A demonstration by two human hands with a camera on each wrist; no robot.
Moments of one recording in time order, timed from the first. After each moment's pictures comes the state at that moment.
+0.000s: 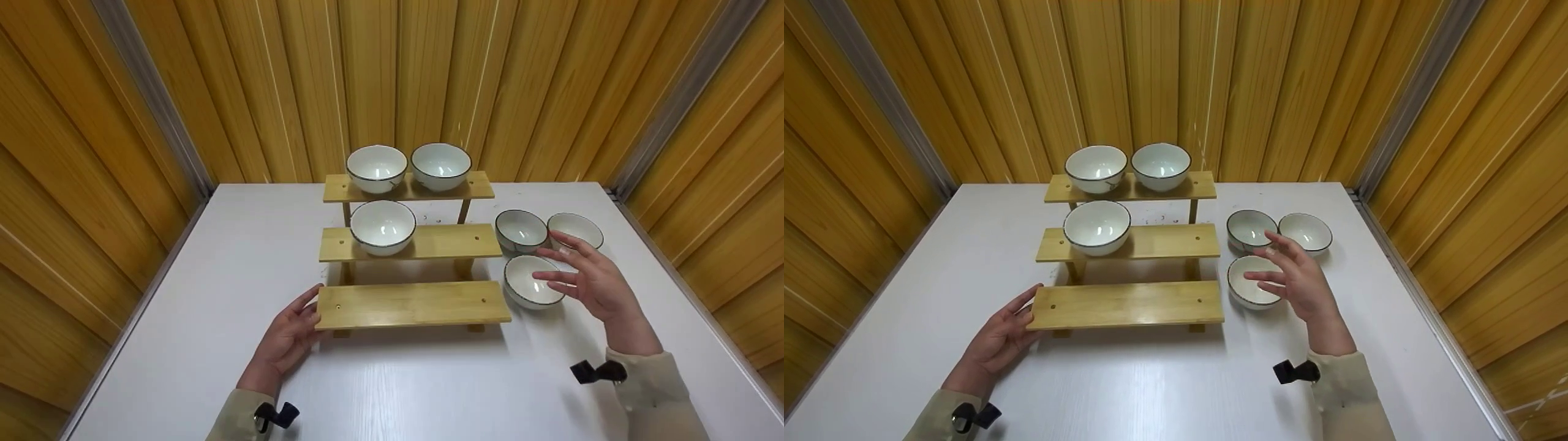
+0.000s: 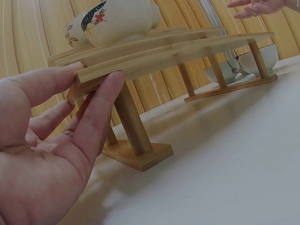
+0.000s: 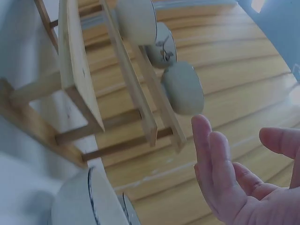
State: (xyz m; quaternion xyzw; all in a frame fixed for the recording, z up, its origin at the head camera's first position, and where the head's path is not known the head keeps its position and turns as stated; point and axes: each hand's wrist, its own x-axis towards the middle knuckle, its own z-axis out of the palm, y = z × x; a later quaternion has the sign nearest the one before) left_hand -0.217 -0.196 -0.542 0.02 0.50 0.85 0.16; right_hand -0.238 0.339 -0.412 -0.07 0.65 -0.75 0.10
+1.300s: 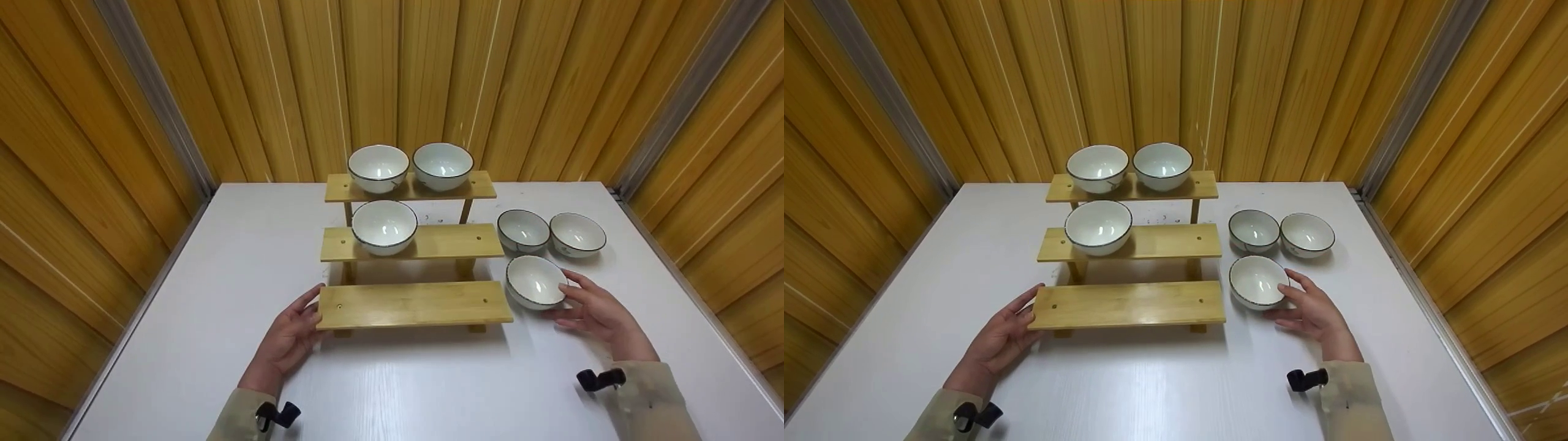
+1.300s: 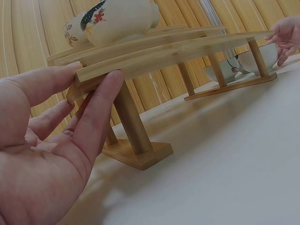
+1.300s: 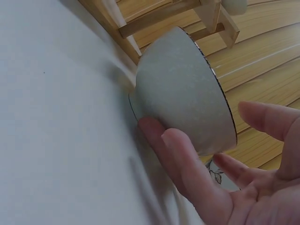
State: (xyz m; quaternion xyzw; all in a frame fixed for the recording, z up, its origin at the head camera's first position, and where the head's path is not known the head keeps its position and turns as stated) left_hand -0.217 -0.197 -0.544 0.02 0.49 0.86 0.16; right_hand -0.254 0.391 -0.495 0.05 0.67 -0.71 0.21
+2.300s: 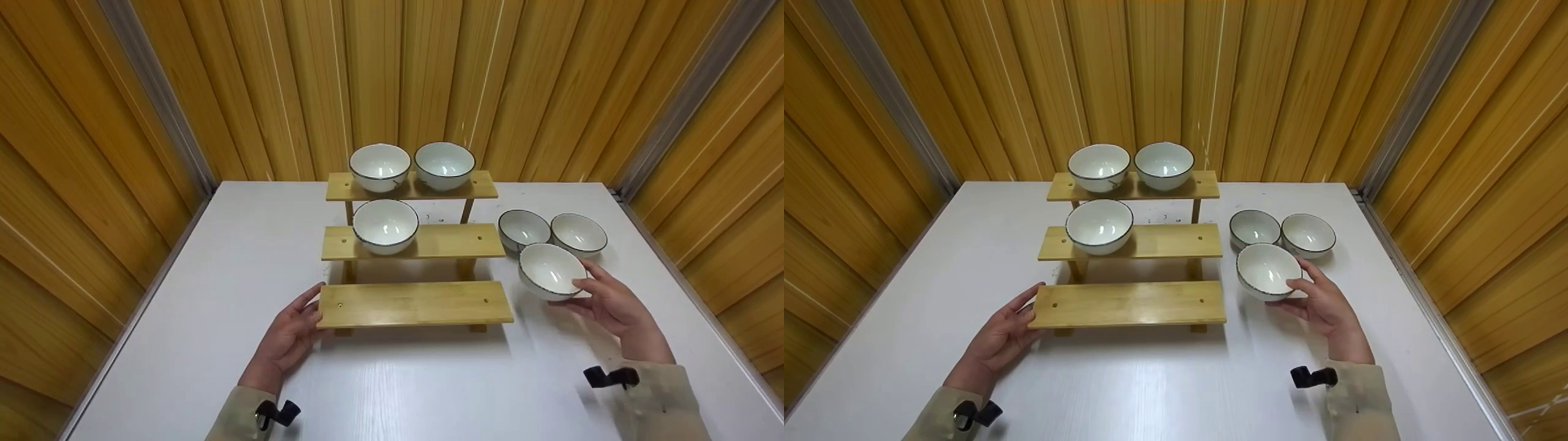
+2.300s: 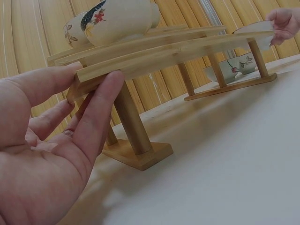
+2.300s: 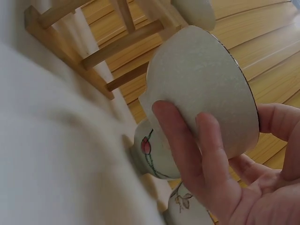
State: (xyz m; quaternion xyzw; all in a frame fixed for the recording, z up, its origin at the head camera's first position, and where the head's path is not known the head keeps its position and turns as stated) left_hand -0.217 -0.197 -0.543 0.04 0.49 0.85 0.17; right_hand -0.244 0.393 -0.467 -0.03 0.59 -0.78 0.18
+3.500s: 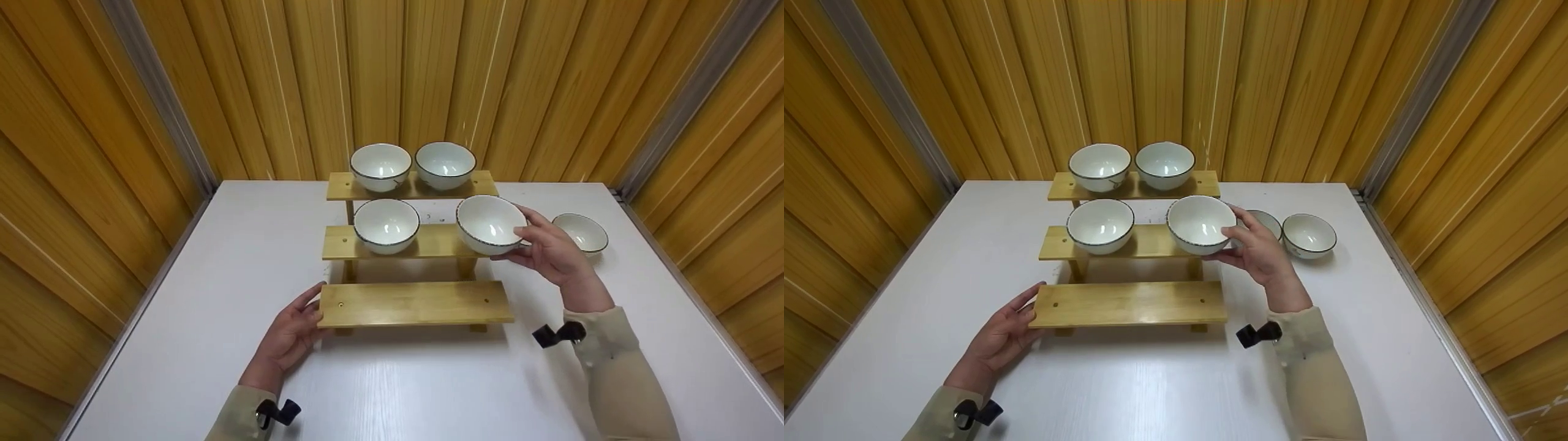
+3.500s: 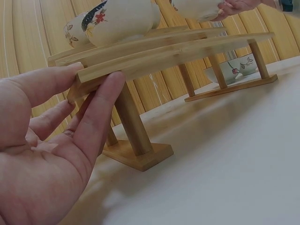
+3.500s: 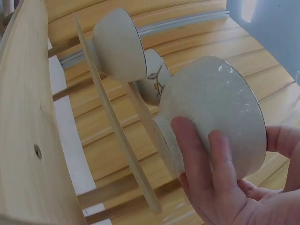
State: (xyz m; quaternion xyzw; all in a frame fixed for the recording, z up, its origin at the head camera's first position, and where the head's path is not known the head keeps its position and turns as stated) left_hand -0.218 -0.198 -0.544 0.03 0.49 0.85 0.17; right_hand -0.288 0.277 -0.390 -0.07 0.61 -0.77 0.16
